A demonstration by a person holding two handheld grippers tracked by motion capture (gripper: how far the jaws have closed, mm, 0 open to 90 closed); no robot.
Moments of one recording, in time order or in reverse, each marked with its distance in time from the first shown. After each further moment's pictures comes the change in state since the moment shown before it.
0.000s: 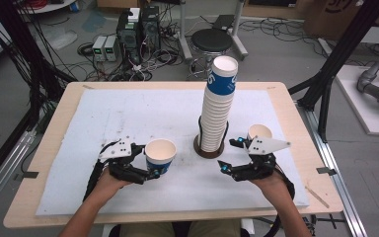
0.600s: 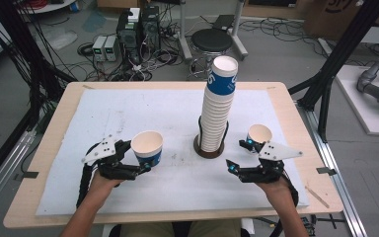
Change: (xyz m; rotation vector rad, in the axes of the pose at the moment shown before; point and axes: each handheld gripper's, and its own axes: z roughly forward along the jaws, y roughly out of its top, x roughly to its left) left arm 0.004 -0.007 -0.024 -0.153 0.095 -0.018; right arm -0.002 -0.022 -0.012 -0.080 -0.085 0.048
